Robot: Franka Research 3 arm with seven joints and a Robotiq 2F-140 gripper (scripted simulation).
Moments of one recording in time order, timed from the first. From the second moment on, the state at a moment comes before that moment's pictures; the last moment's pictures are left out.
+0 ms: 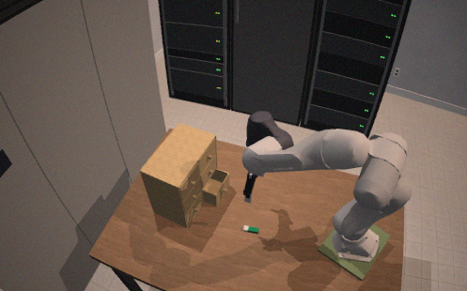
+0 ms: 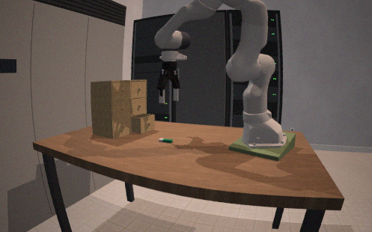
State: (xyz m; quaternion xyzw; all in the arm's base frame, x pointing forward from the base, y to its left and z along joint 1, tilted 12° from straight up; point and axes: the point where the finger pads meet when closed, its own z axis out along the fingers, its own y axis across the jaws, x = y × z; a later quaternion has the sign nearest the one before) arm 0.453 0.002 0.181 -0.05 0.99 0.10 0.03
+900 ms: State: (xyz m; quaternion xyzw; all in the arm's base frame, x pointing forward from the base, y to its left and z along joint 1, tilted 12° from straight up) arm 0.453 0.002 0.182 -0.04 0.99 0.10 0.03
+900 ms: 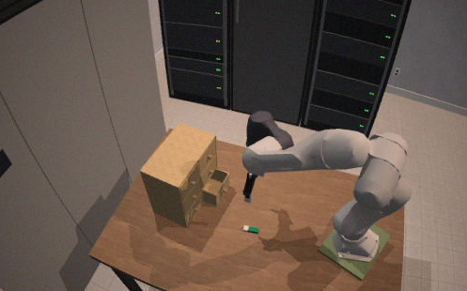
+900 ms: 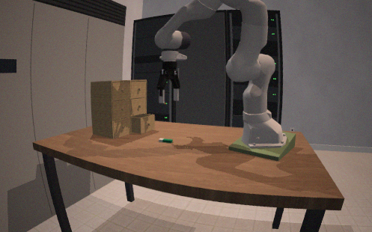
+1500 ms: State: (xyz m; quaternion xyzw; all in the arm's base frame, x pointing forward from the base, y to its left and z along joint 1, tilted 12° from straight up) arm 0.441 -0.010 0.192 -0.20 0.97 0.08 0.04
